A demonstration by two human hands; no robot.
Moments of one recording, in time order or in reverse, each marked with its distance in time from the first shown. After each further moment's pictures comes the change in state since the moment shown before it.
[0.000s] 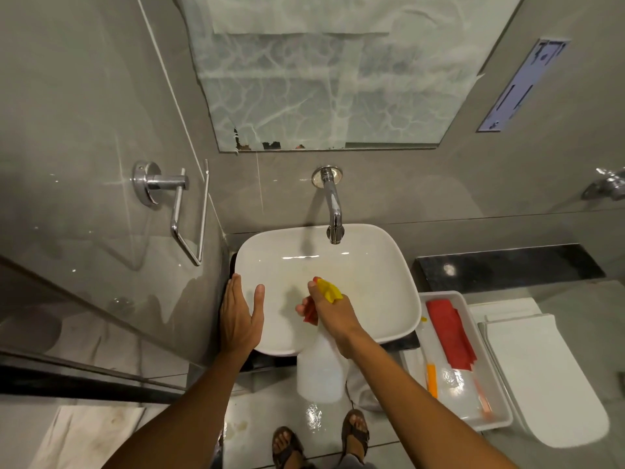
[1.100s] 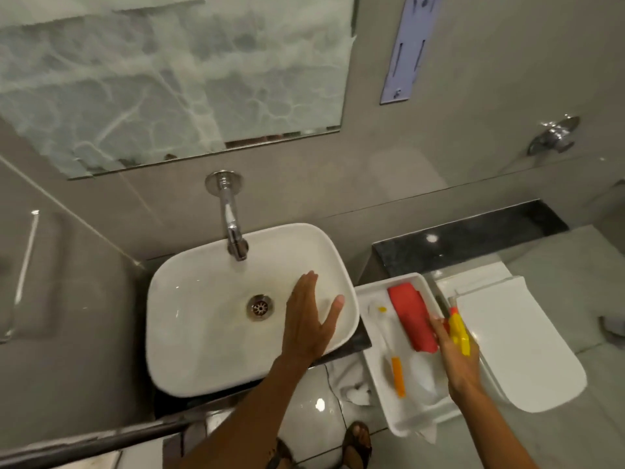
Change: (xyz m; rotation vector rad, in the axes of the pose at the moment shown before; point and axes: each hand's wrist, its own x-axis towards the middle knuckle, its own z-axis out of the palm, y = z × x) left_hand -0.069 0.173 0.199 0.026 -0.262 0.398; right_hand 0.006 0.103 -0.362 0.025 0.659 -0.092
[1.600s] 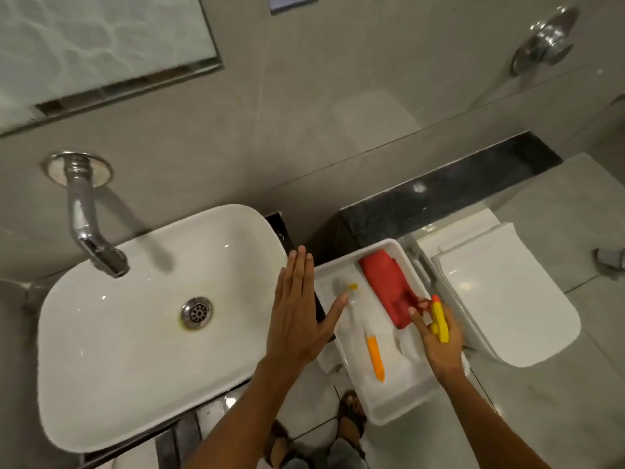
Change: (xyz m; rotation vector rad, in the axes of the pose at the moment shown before) left_hand 0.023 0.021 0.100 0.316 -0.150 0.210; right_hand 0.094 0.119 -0.031 -0.052 -0.013 -0.051
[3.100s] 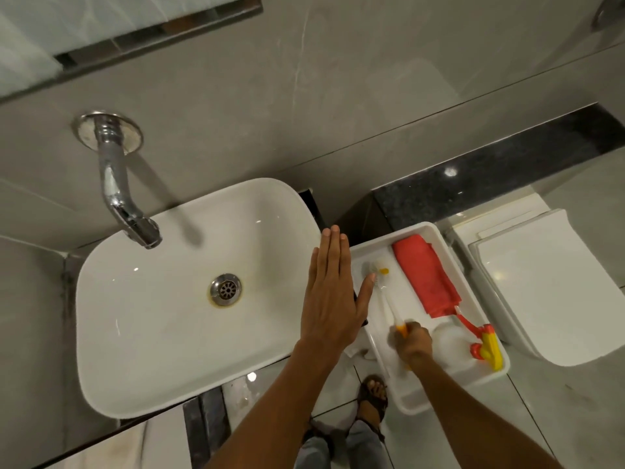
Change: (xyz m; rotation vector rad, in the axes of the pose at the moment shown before) left_hand 0.000 -0.006 0.010 0.052 0.007 -0.046; right_hand -0.024 0.044 0.110 -0.569 -0.239 0.409
